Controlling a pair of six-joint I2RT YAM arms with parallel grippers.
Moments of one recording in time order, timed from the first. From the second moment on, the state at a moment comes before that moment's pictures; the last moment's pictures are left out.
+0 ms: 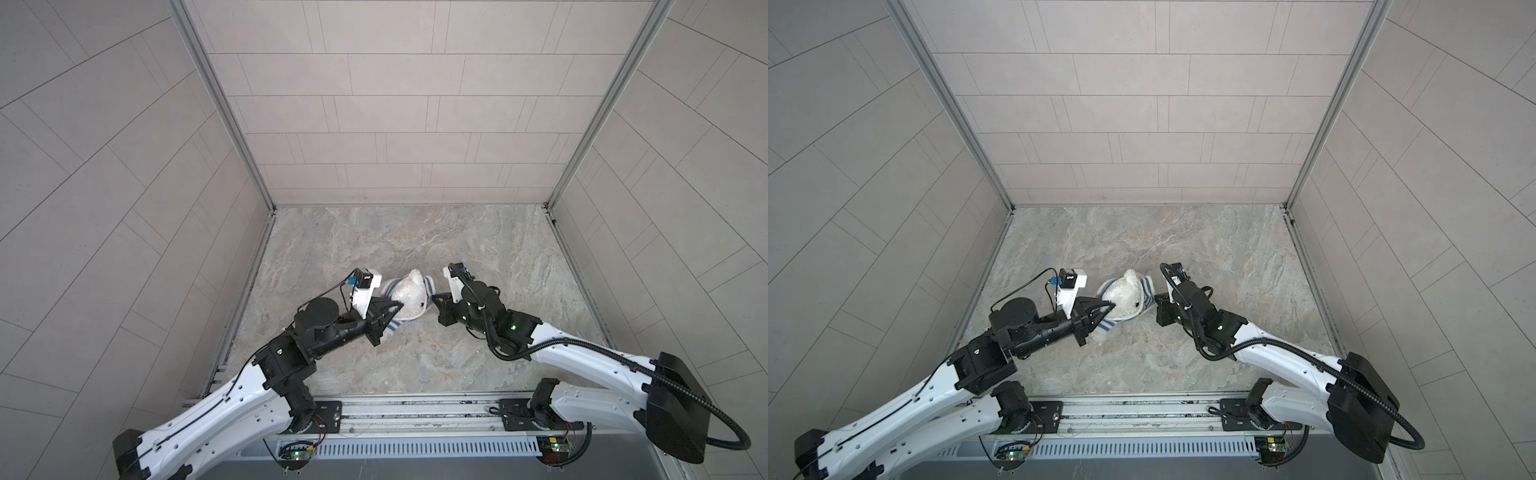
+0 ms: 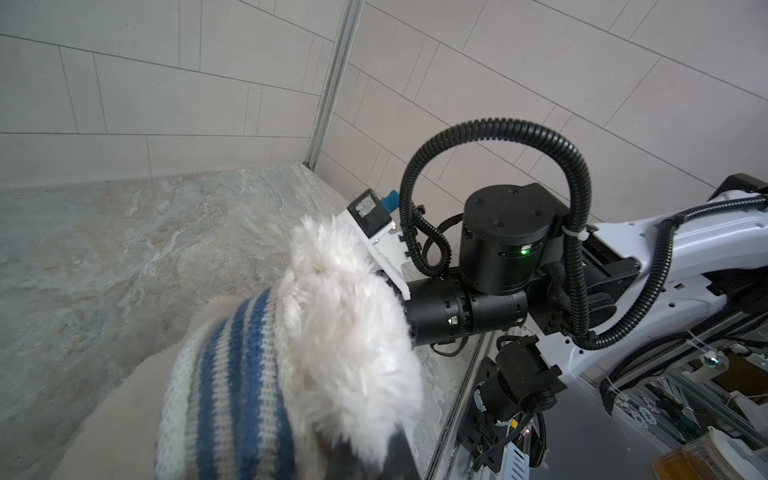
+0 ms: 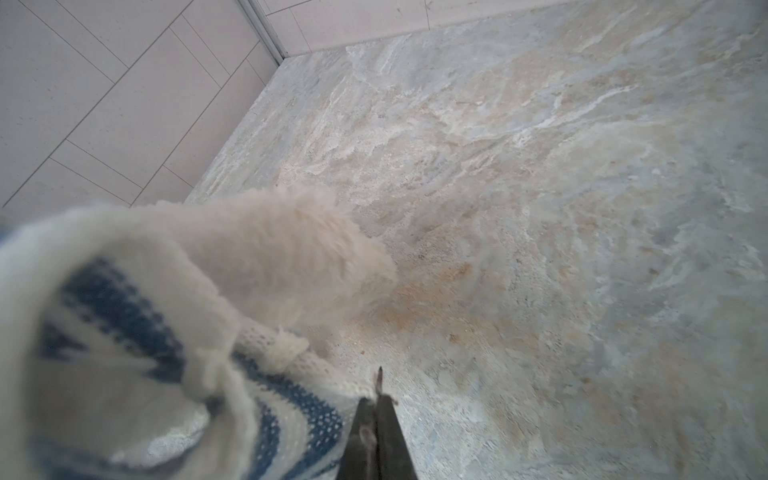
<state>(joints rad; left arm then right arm) -0.89 0.66 0.65 -0.15 0.13 -0.38 0.79 1.11 0.61 -0.04 0.09 0.52</state>
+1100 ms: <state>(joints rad) -0.86 0.81 0.77 0.10 -0.11 -0.94 1.03 0.78 0.46 0.25 0.14 0.45</state>
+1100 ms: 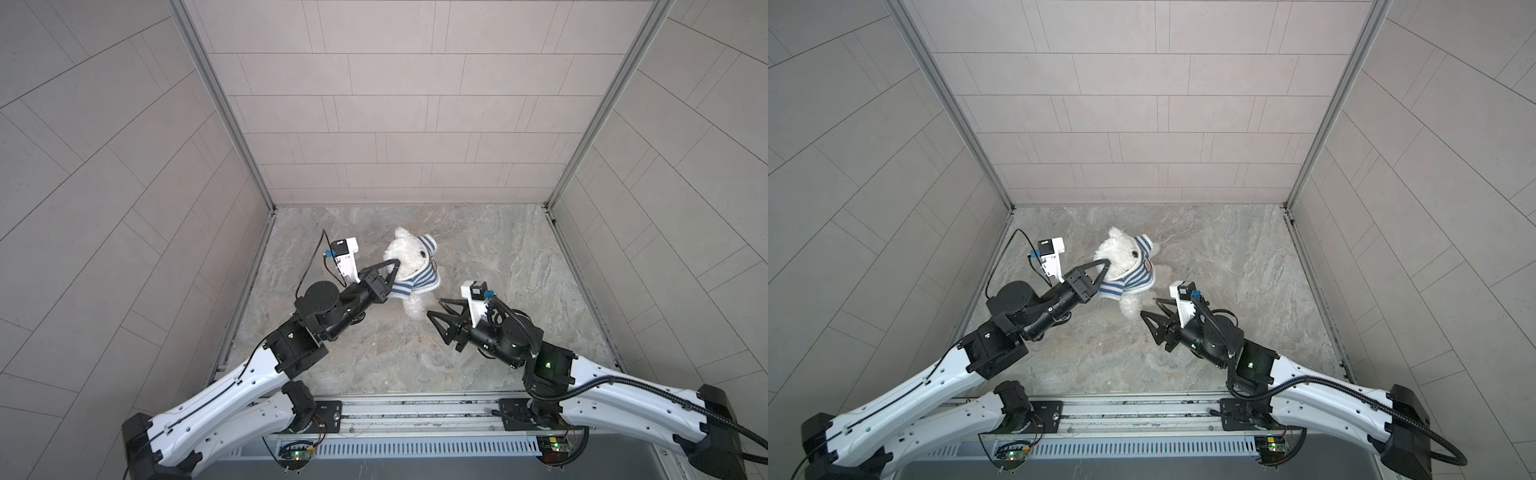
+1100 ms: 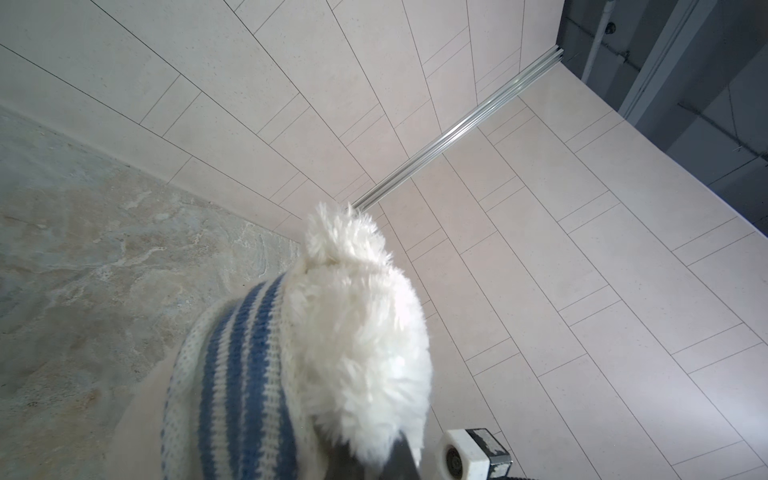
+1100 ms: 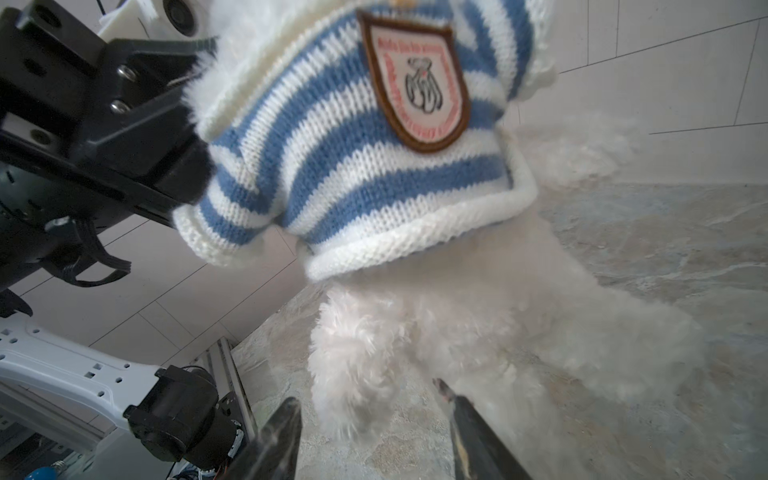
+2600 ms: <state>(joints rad) -0.89 0.81 0.71 0.24 -0.10 -1.07 1.05 0.97 0.55 0.39 0.22 0.54</state>
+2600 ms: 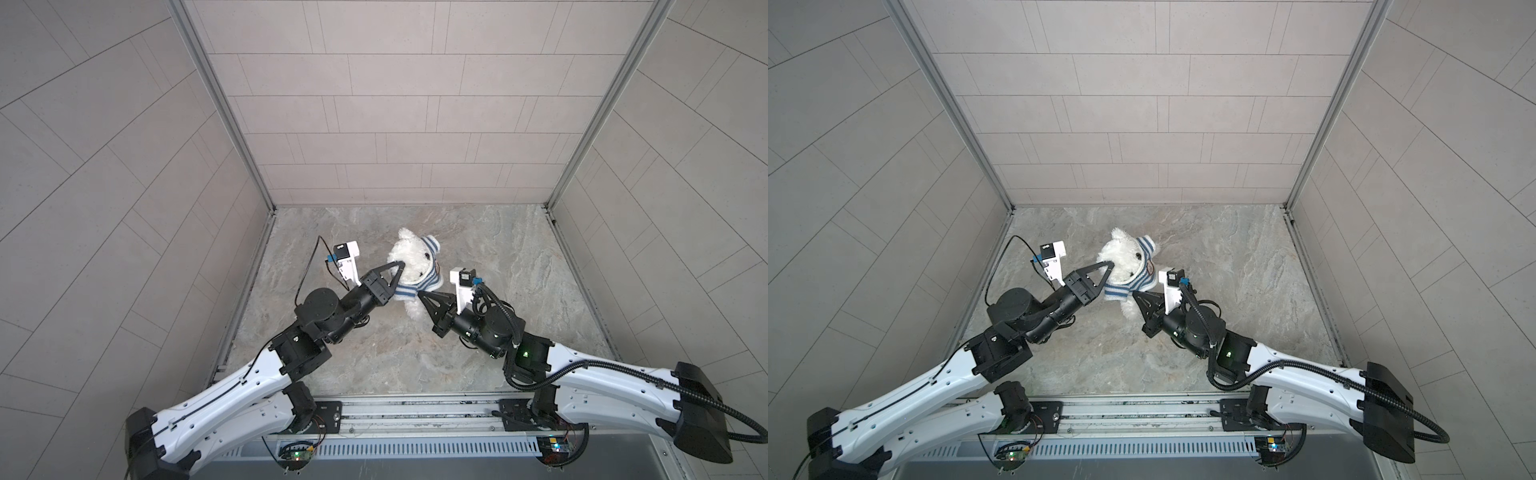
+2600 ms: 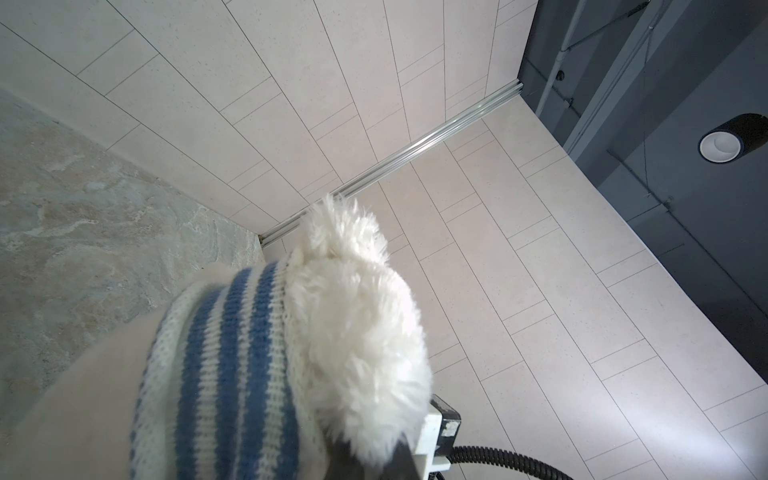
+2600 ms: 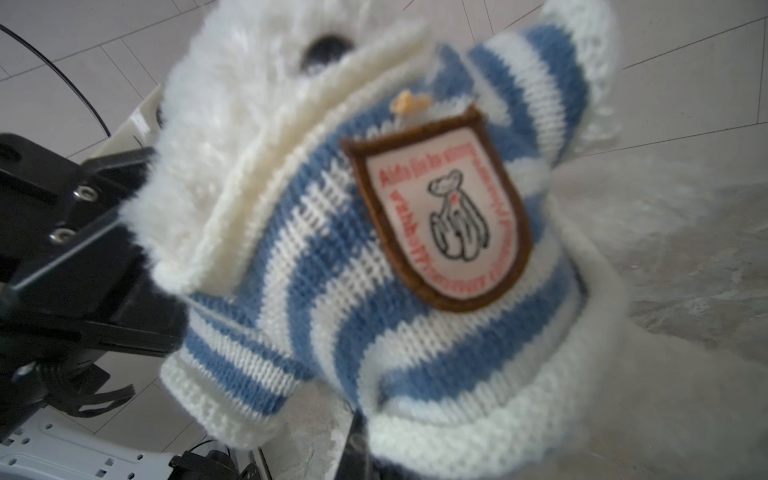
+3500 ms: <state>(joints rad) -0.86 0.77 0.75 -0.08 0.03 -1.01 0.88 0.76 0.35 0.11 0.27 0.62</state>
